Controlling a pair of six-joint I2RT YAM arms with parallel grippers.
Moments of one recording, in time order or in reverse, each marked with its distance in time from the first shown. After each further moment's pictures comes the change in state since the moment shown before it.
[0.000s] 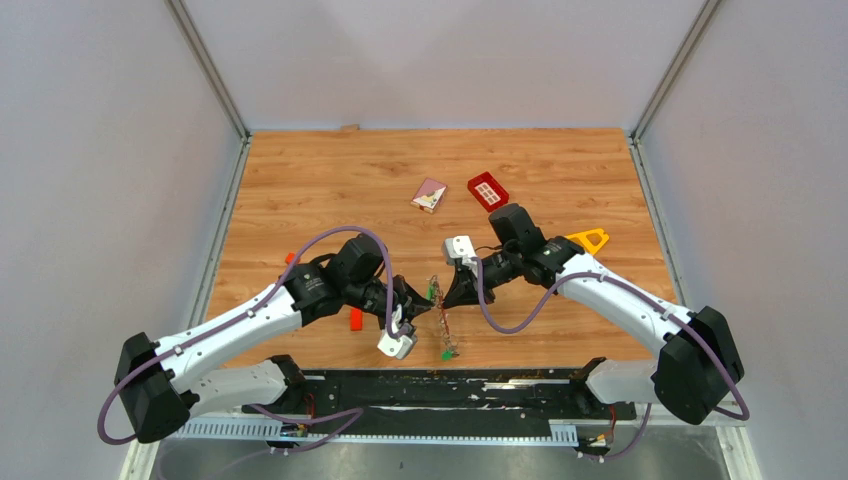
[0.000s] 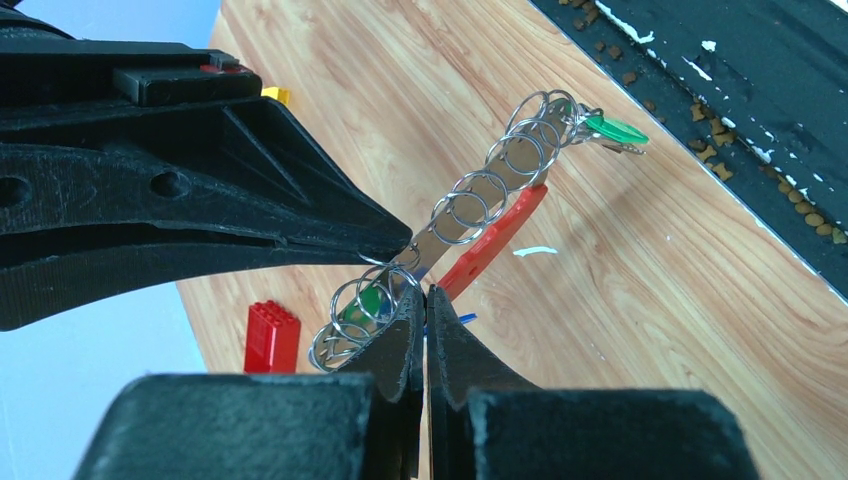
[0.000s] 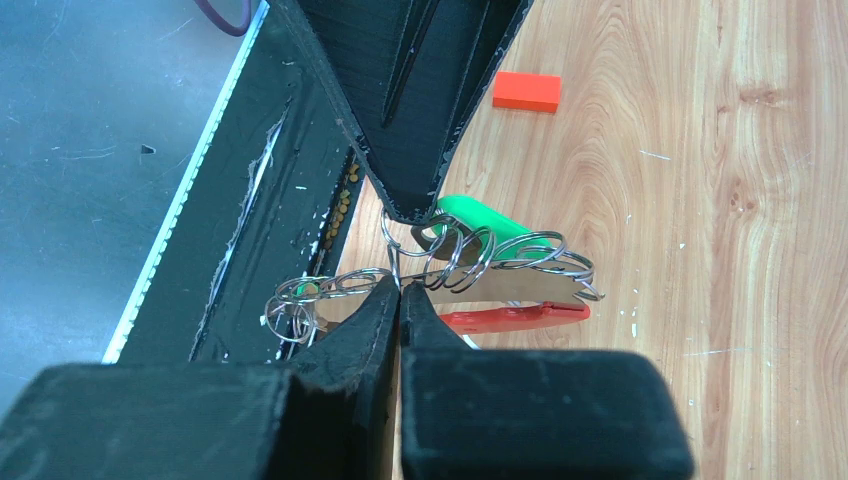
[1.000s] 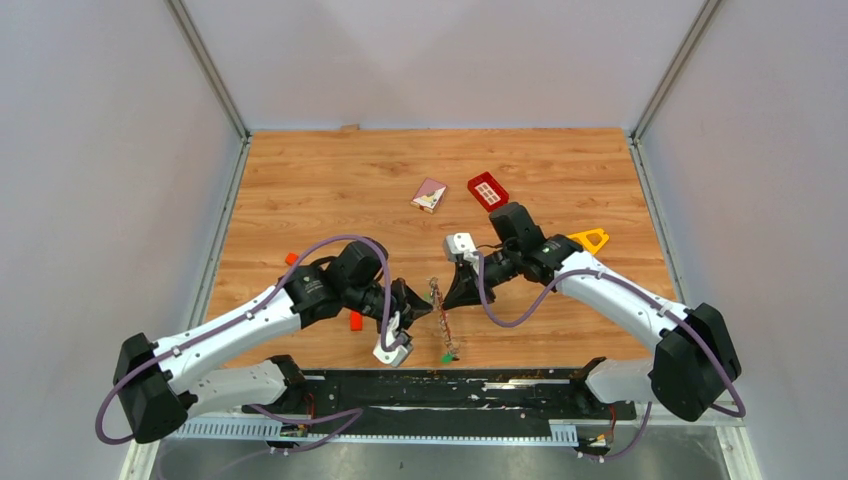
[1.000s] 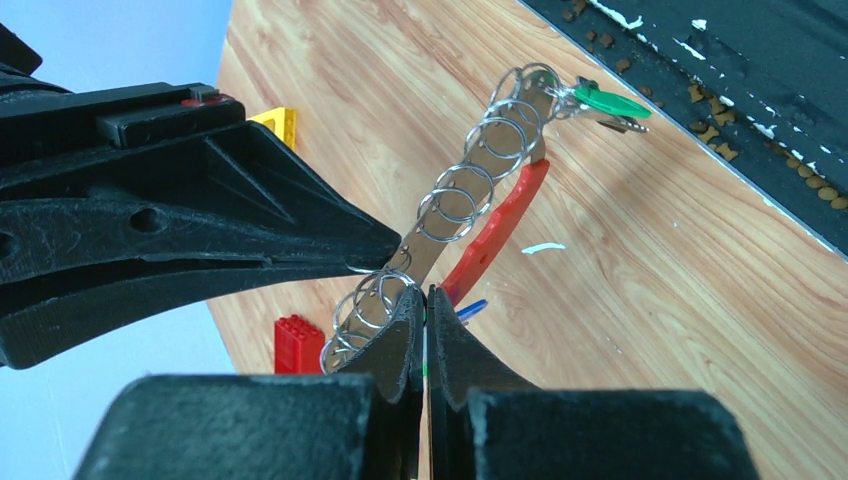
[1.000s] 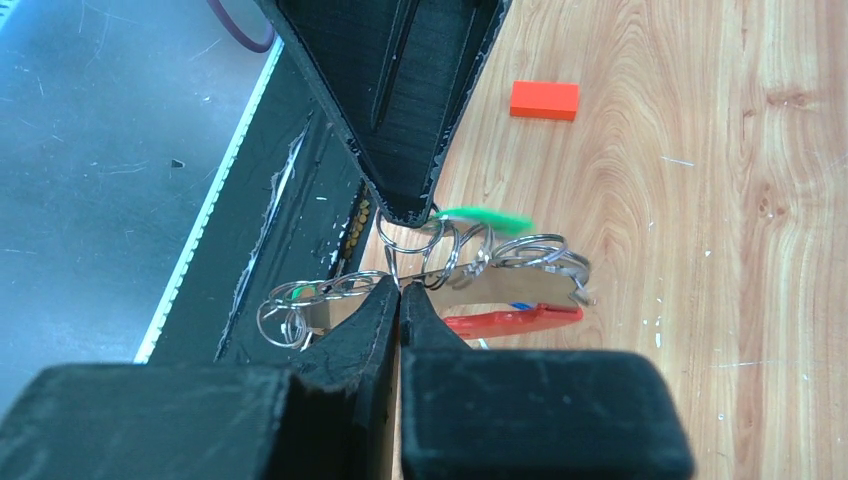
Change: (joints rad) left arm -0.012 -0.012 -0.009 -0.021 -0.003 0.103; right arm -0.017 0.017 0.003 0.000 -0.056 0.024
